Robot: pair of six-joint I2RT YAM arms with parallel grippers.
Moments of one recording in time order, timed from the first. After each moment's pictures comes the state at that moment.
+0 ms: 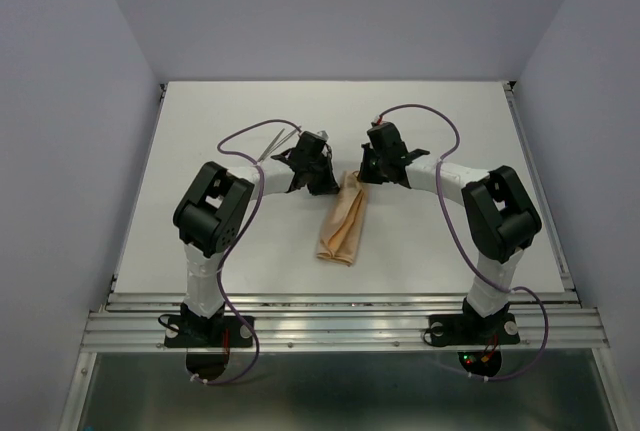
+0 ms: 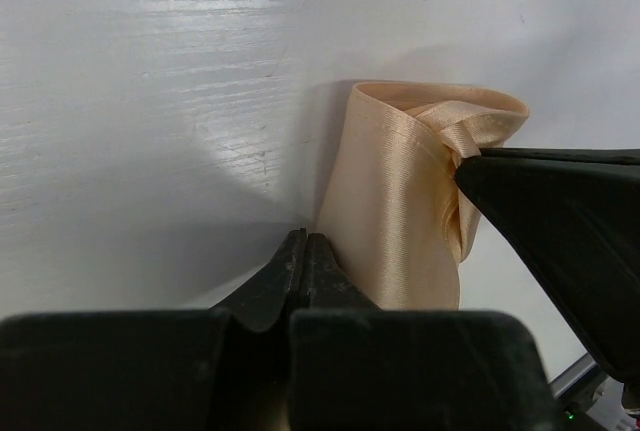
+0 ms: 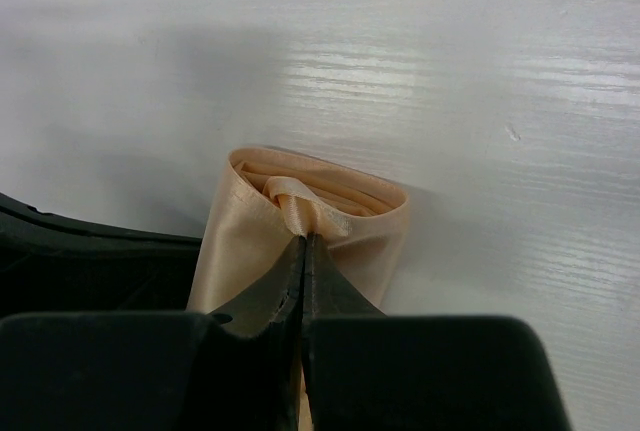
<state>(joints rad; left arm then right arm) -0.59 1.97 1.21 -0.10 0.20 -0.73 0.51 1.86 1.20 -0.16 0.01 0.56</state>
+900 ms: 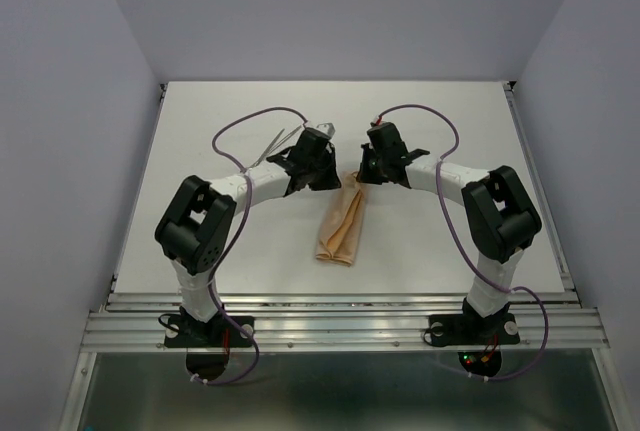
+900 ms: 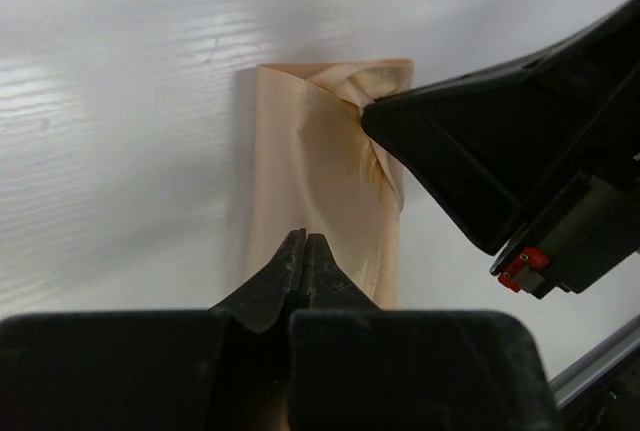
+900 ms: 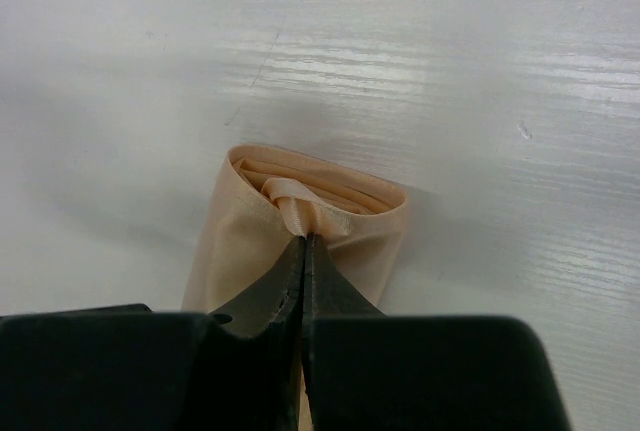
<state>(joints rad) -0.63 1.81 1.18 -0.16 0.09 -0.61 0.51 1.86 1.20 -0.16 0.01 0.56</state>
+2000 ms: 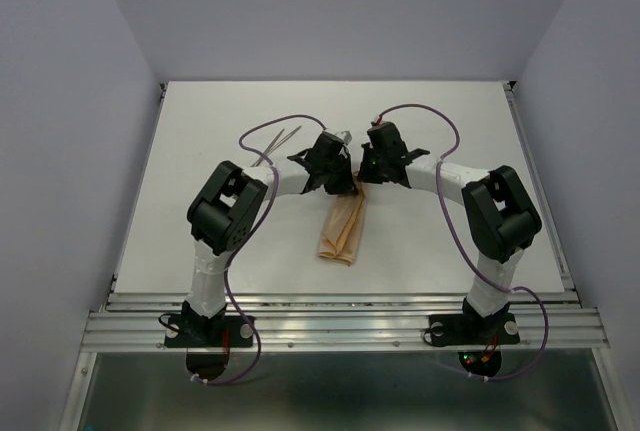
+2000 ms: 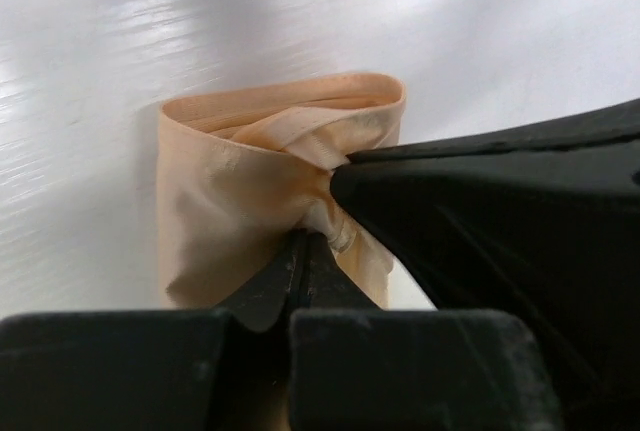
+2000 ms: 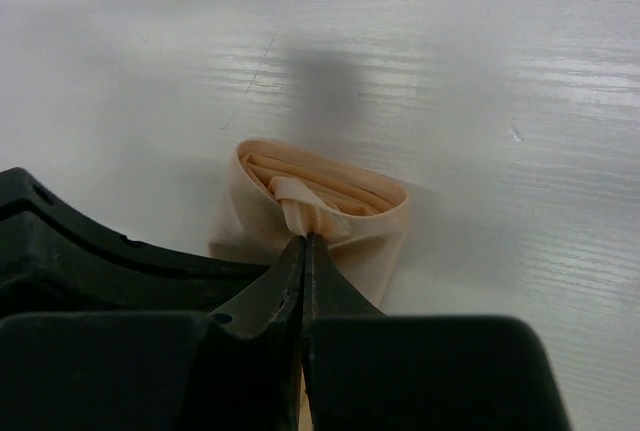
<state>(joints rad) -0.67 2.02 1.29 -0.08 0.22 -0.62 0.51 1.86 1.20 -0.16 0.01 0.56</state>
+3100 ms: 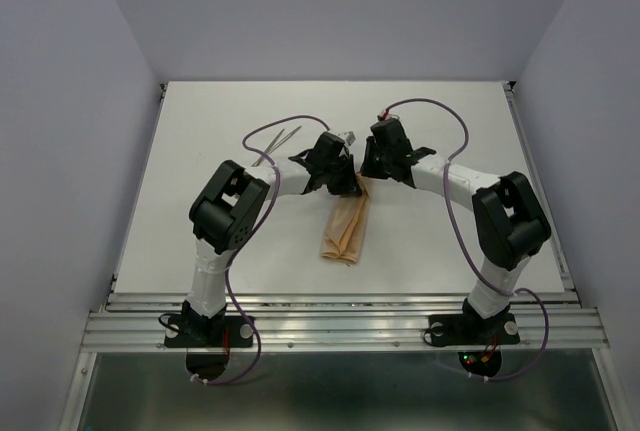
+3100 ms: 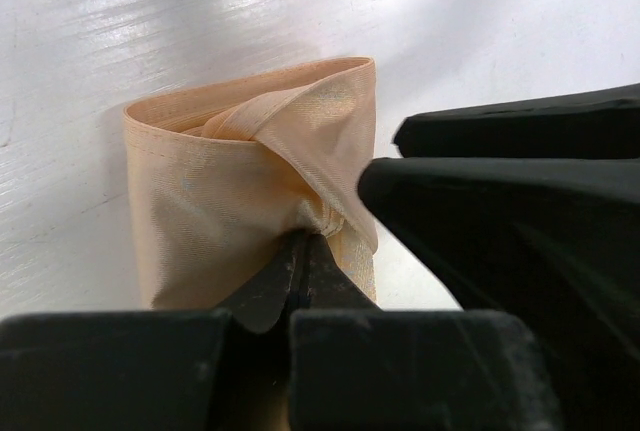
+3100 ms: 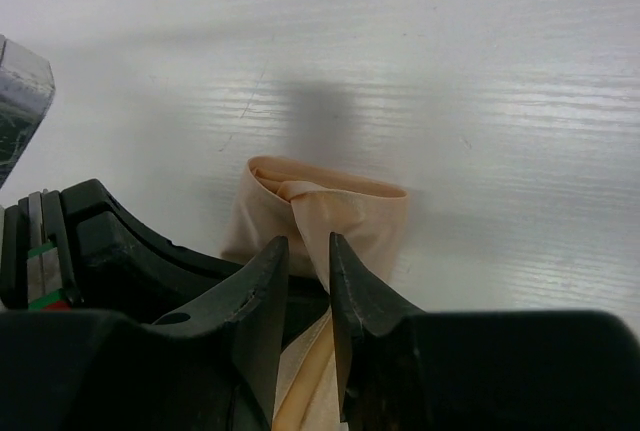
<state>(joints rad) -0.67 2.06 1.30 -0.03 0.30 -0.63 0.51 1.80 1.20 -0.18 0.11 0.56</state>
